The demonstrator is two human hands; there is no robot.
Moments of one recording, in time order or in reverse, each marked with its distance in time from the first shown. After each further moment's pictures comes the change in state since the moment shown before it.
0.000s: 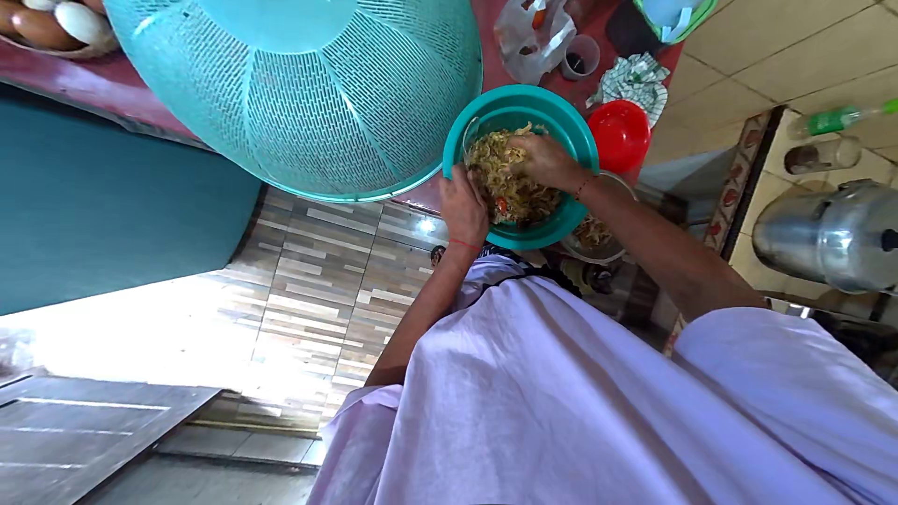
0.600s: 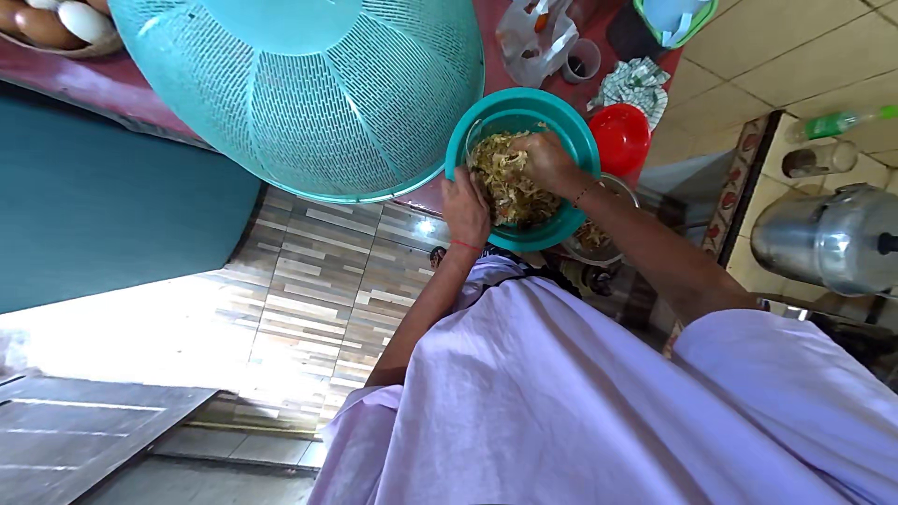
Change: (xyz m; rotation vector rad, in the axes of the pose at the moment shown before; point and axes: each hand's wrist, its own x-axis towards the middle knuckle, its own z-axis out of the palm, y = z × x) left_hand 0.000 0.000 -0.001 -0.018 0.011 0.025; right_hand -0.013 -0.024 -0.006 -0.043 0.132 -0.088
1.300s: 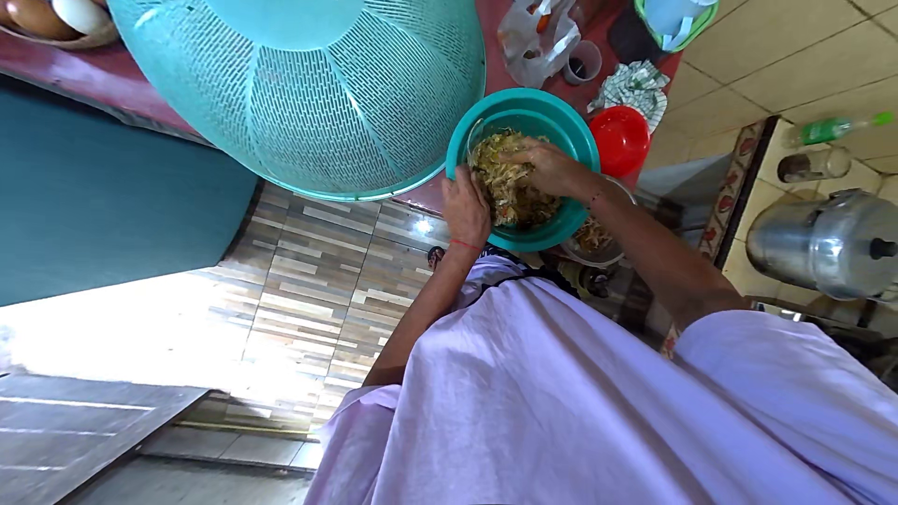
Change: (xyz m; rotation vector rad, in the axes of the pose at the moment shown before) left_hand 0.000 0.000 0.000 -0.005 0.006 0.006; right_hand -0.008 -0.002 -0.014 0.026 -0.239 0.015
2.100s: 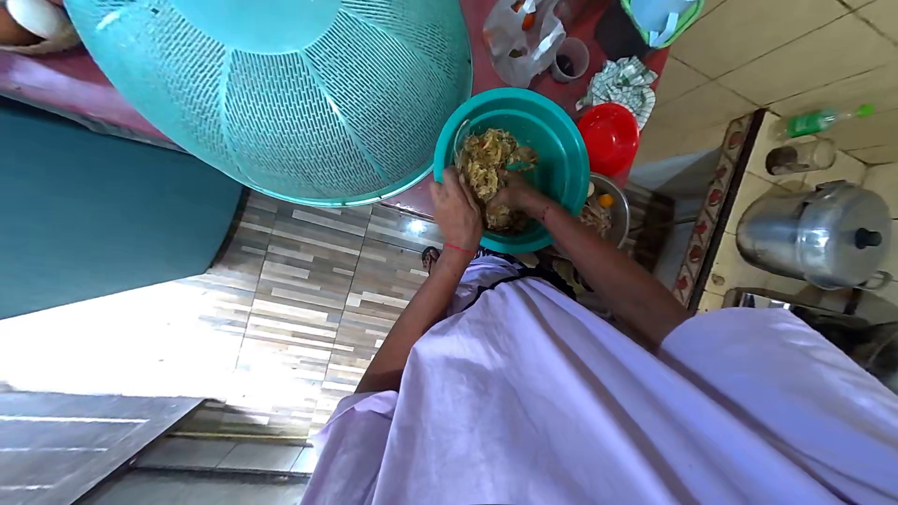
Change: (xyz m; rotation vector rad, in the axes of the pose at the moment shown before) left_hand -0.001 0.003 0.003 -0.015 0.015 -0.019; right_hand 0.029 0.019 0.084 0.591 0.042 0.449
